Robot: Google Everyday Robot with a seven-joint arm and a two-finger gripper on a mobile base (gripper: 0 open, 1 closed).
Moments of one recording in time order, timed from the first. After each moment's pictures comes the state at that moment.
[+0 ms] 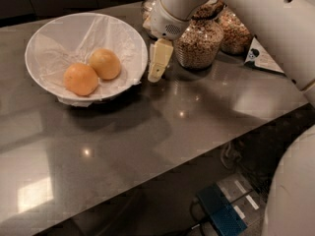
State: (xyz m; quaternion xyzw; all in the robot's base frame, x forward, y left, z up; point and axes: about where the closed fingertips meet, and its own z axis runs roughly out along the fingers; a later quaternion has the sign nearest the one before) arm 0.644 0.007 0.914 -0.72 0.64 0.07 0.25
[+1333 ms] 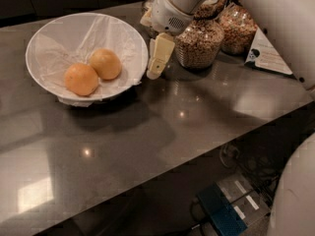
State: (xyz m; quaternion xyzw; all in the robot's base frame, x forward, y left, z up) arm 0.624 0.014 0.935 -0.73 0.63 0.11 0.26
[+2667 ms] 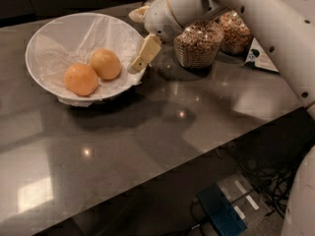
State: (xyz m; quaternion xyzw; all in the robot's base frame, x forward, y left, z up) arm 0.641 0.057 0.947 -0.67 0.58 0.23 0.40
